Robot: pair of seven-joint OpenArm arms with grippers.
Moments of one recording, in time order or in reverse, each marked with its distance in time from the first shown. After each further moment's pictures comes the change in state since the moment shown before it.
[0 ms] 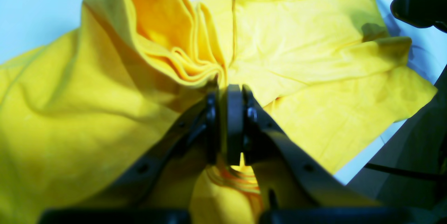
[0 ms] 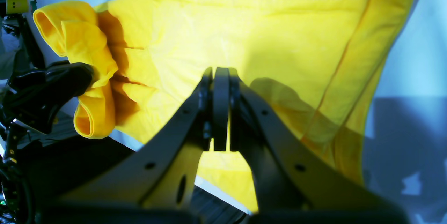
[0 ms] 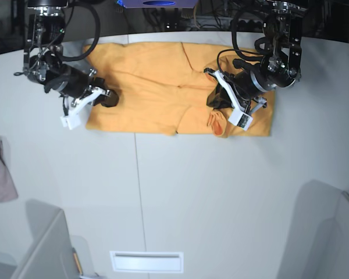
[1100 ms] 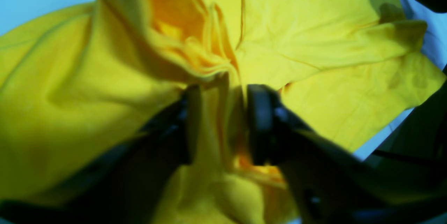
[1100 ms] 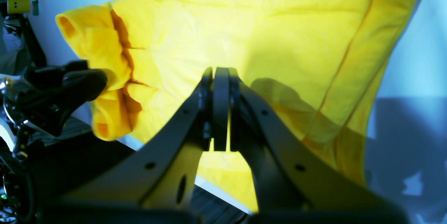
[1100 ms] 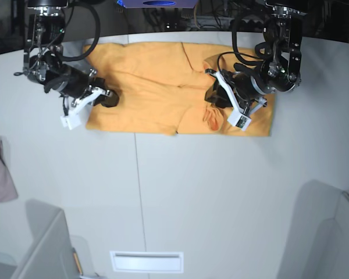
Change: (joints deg) left arm -1.9 0.0 0.7 -2.6 -0.6 0.0 4.9; right arm 0.0 0.0 0.0 0.0 0.3 0.0 0.0
